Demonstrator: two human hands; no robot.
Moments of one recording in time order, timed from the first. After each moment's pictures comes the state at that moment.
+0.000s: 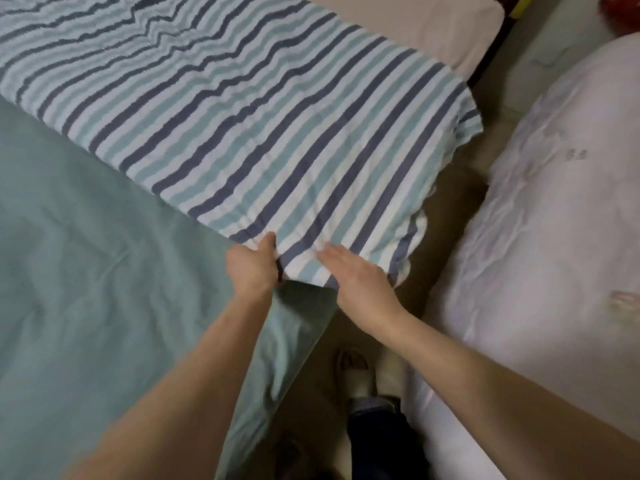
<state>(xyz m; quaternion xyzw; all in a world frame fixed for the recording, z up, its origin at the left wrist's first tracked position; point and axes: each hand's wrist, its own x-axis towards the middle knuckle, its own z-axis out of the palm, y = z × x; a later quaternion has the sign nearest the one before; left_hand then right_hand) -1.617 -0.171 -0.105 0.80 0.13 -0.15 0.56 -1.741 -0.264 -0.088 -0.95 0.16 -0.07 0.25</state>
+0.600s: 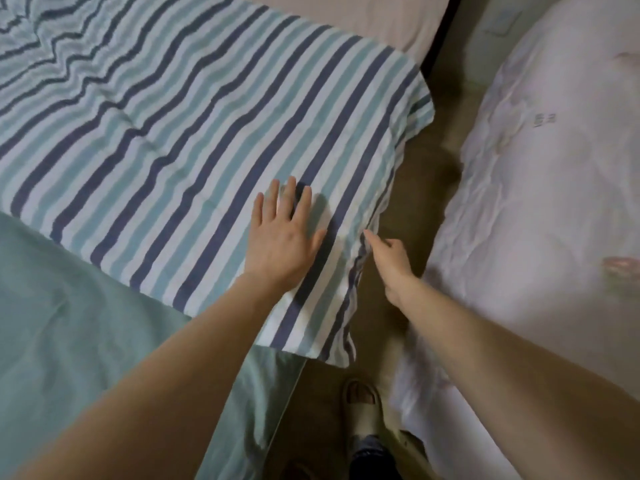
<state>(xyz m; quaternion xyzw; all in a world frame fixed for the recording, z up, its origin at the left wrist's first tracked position) -1.624 -0.247 -0.126 0.88 -0.47 -0.07 0.03 -1.754 -0.361 -0.173 -0.48 0.62 -0.03 0.62</state>
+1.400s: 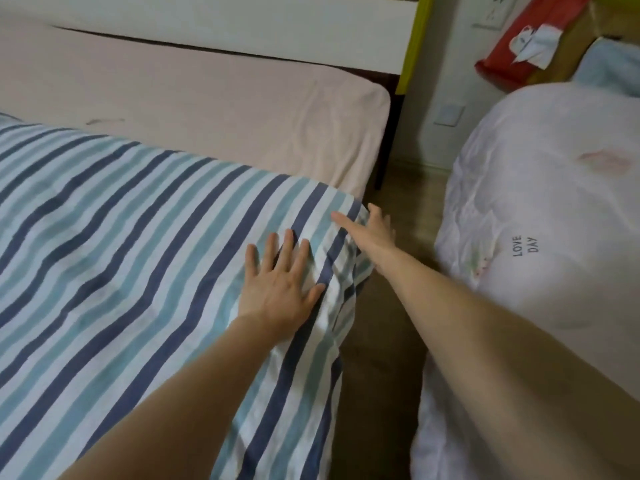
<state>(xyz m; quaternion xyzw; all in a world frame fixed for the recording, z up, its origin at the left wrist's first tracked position) -1.533 -0.547 -0.172 0.85 -0.52 -0.07 -0.07 -1.607 -0.728 -0.198 -0.66 0.56 -0.12 0.48</state>
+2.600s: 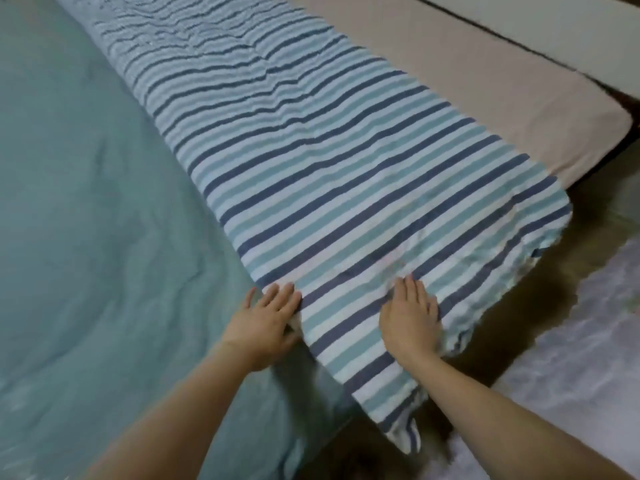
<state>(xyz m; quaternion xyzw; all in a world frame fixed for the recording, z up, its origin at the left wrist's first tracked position) -1.574 -0.094 -0.122 0.90 -0.33 -0.27 -0.07 -1.669 -0.319 -0.151 -0.96 0.24 0.08 0.11</state>
